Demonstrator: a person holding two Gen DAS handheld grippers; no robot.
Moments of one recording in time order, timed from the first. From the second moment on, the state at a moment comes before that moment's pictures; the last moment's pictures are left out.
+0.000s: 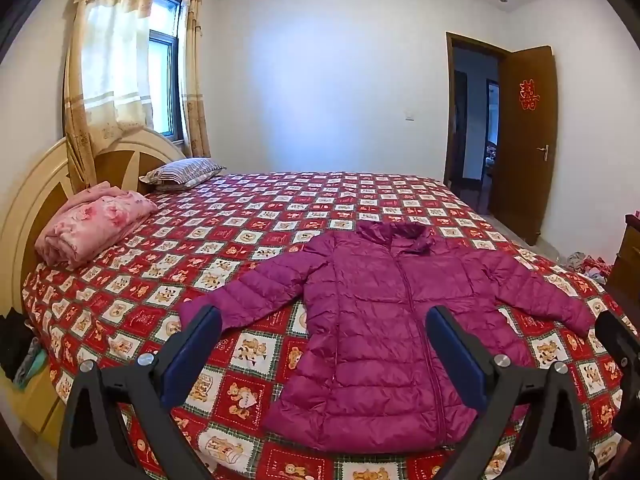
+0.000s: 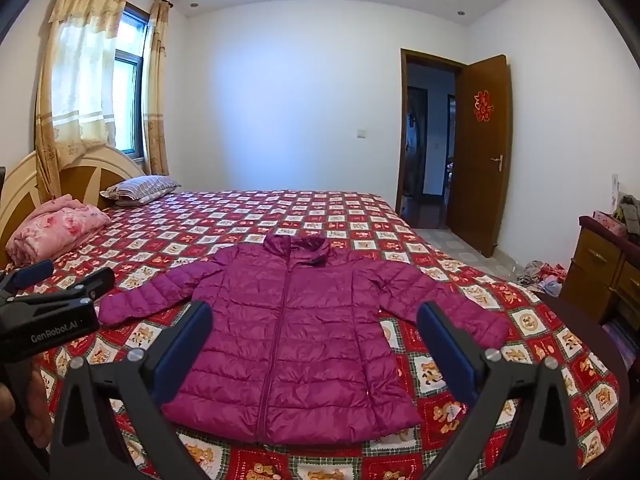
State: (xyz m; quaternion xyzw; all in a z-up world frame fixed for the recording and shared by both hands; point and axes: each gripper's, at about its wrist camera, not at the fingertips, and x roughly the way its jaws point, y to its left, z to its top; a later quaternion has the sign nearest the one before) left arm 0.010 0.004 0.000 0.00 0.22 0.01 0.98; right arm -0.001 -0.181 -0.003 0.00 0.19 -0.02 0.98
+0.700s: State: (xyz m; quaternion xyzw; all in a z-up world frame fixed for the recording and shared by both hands) left arm 0.014 0.009 -0.005 0.01 0.22 0.02 0.97; right arm 0.002 -0.181 -0.008 0.00 0.20 -0.02 0.98
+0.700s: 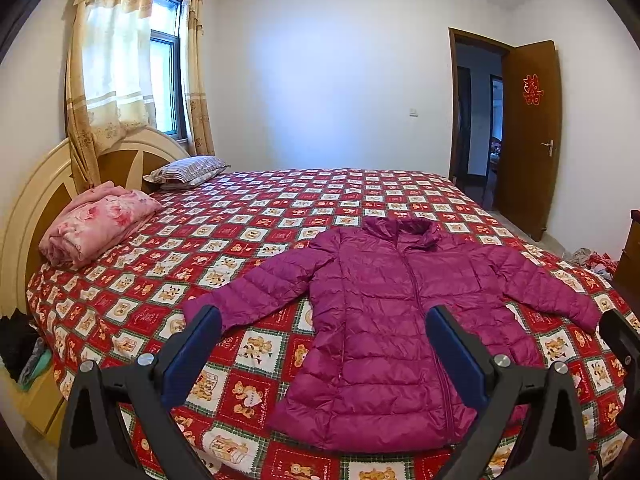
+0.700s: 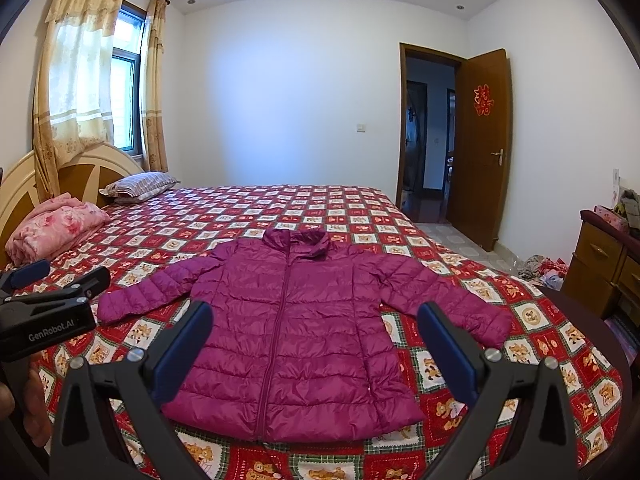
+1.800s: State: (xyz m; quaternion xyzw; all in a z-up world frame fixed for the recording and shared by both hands) left arm 0.016 0.014 -0.009 0.00 0.23 0.03 0.97; right arm 0.005 -0.180 -0.012 0.00 0.20 -0.02 0.98
